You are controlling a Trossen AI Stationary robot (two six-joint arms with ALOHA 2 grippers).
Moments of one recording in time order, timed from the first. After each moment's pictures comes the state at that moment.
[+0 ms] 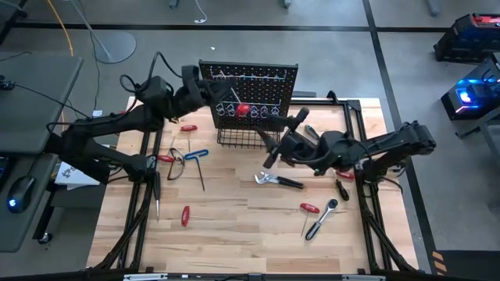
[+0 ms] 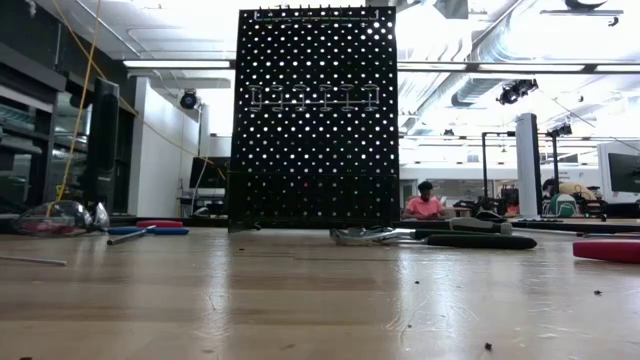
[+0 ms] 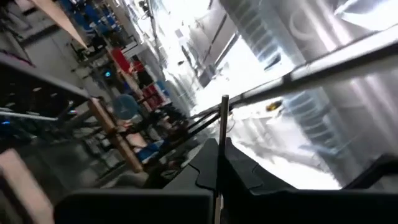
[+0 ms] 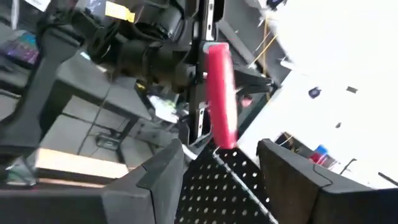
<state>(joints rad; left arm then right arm) 0.23 1.24 1.25 0.38 -0.08 -1.05 0.25 1.48 1.33 0.44 0.78 -0.84</state>
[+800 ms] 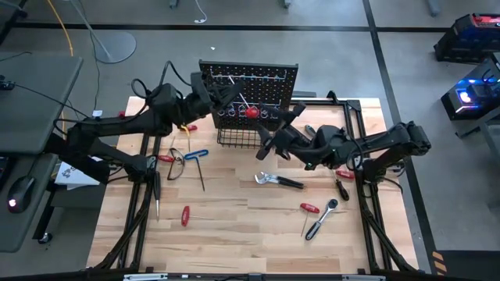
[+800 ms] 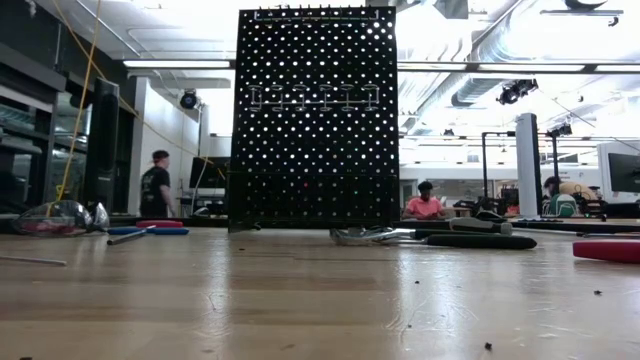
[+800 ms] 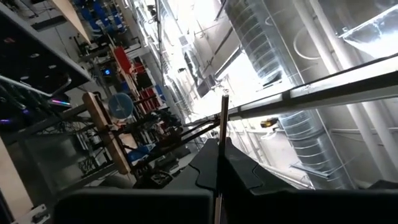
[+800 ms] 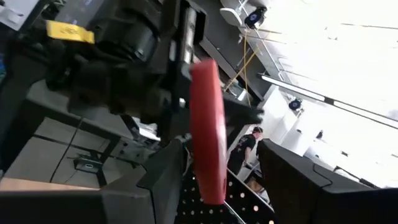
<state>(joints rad) 0.16 1.30 1.25 0.43 -0.18 -1.13 0.19 1.53 1.33 0.63 0.72 -0.90</state>
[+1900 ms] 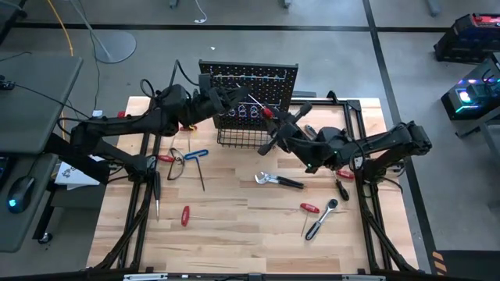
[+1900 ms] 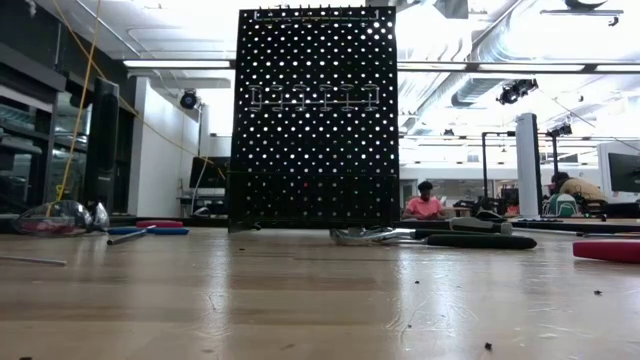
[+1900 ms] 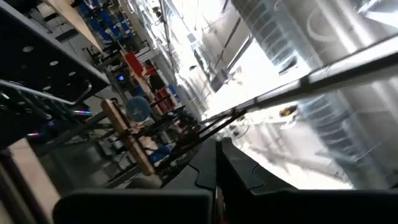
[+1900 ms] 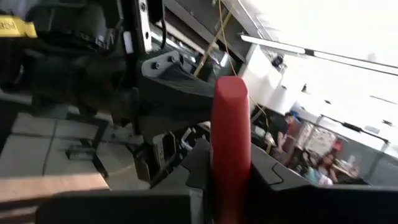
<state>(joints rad) 0.19 1.34 1.24 0.43 -0.16 -0.99 0.21 1.51 1.33 0.59 0.95 -0.78</state>
